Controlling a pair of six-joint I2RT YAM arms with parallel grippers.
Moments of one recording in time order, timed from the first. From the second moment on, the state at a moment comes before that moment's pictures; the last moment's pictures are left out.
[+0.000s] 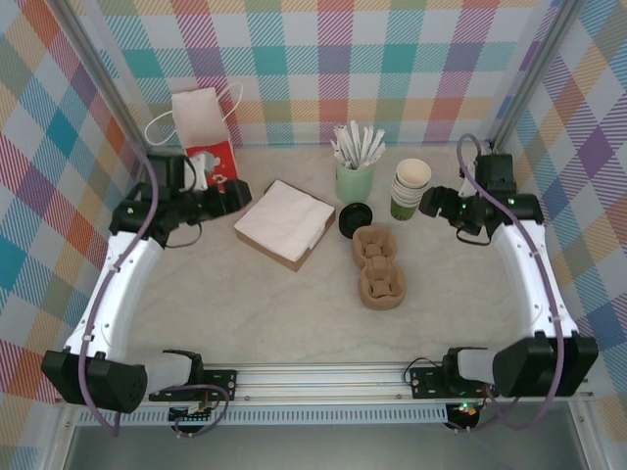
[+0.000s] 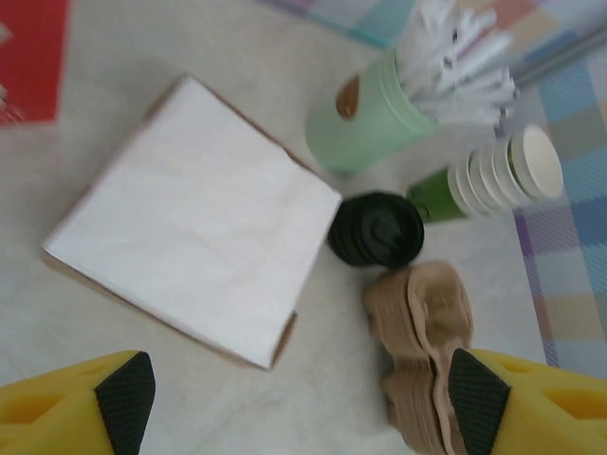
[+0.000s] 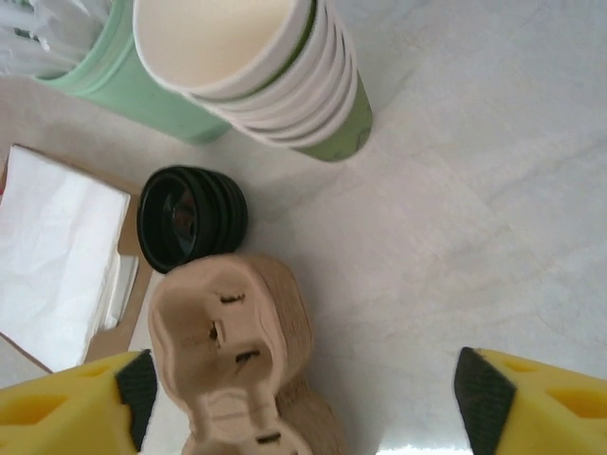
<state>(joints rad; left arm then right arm) -0.18 1.20 1.31 -0.83 0.39 -0.45 0.01 1.30 1.34 -0.98 -0.23 0.37</state>
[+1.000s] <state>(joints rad) -0.41 1.14 0.80 -0.52 0.35 -0.75 0.00 1.83 1.76 -0.93 -0.24 0.50</state>
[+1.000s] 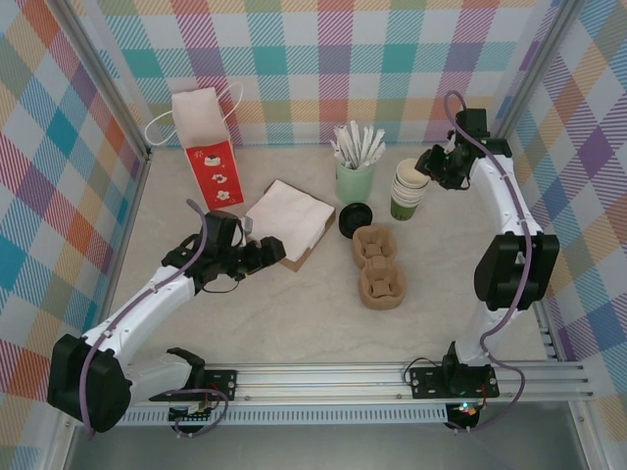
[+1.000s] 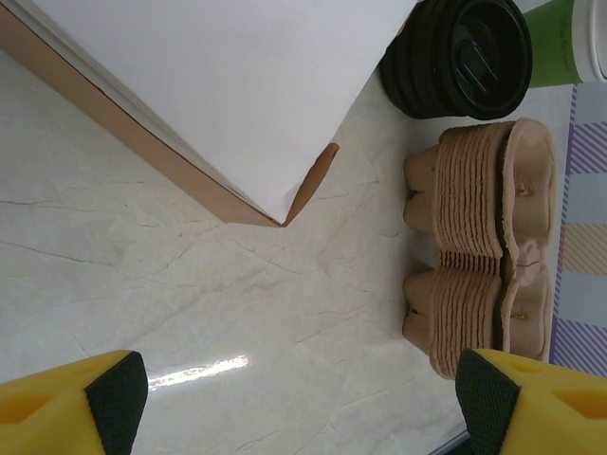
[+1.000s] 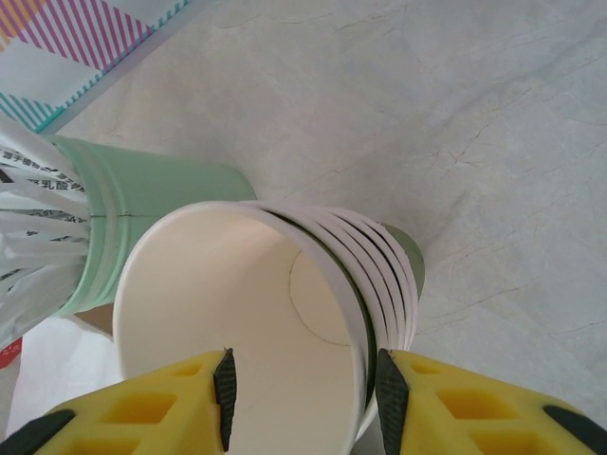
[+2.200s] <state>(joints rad) -0.43 1.38 0.73 -0.22 0.37 -0.87 0.00 1.76 1.85 -1.05 -0.22 0.46</state>
